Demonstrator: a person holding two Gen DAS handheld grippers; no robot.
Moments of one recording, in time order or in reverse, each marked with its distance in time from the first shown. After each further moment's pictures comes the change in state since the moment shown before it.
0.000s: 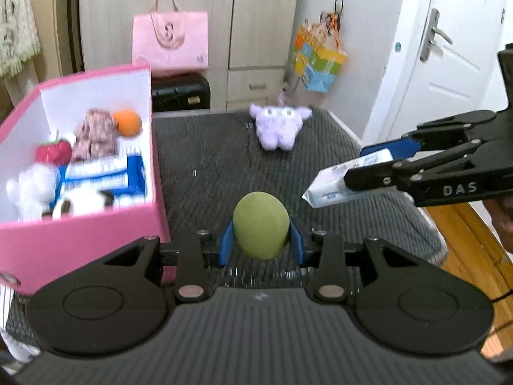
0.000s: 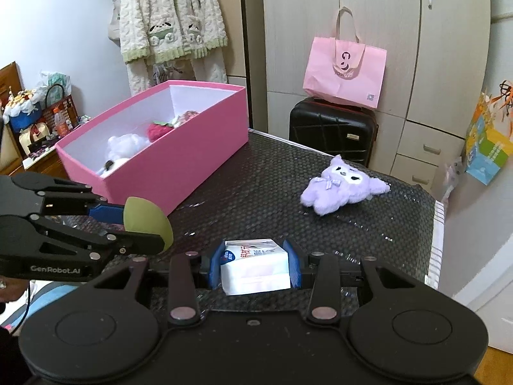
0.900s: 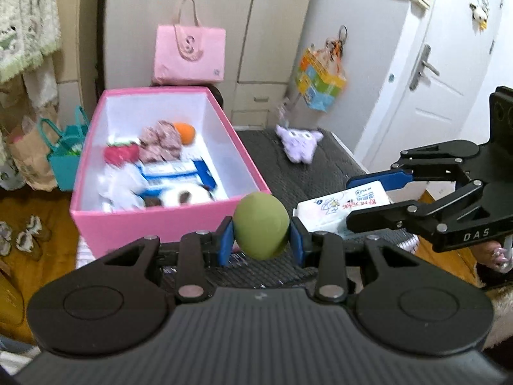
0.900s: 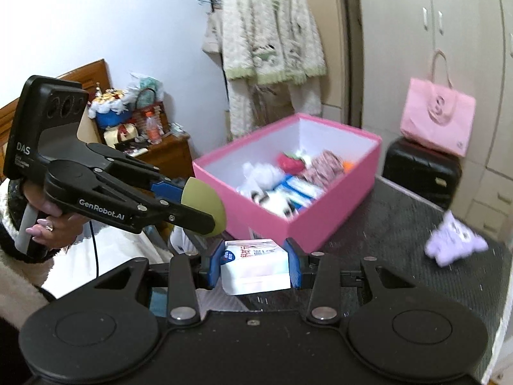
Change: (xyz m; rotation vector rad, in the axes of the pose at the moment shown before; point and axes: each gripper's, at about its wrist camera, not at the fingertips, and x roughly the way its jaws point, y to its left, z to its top) left arm -0.130 0.084 0.005 -0.050 -0.055 -0.045; right arm -0.035 0.115 0.039 -0.148 -0.098 0.282
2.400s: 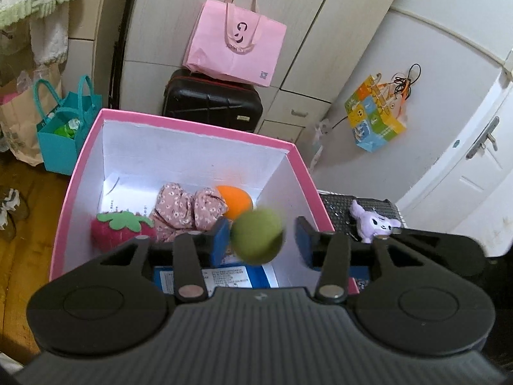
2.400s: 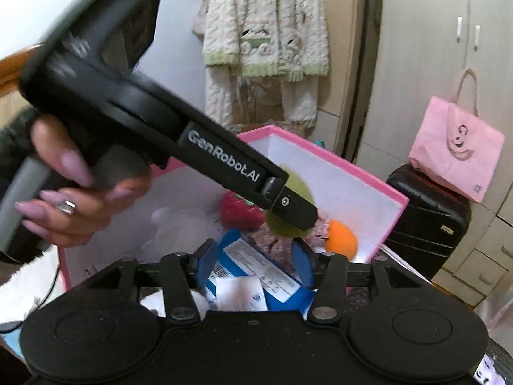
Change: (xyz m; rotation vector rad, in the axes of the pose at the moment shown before) left arm 0.182 0.127 0.112 -0.242 0.036 -0.003; right arm 0.157 -0.082 0.069 -0.085 0.019 -0.061
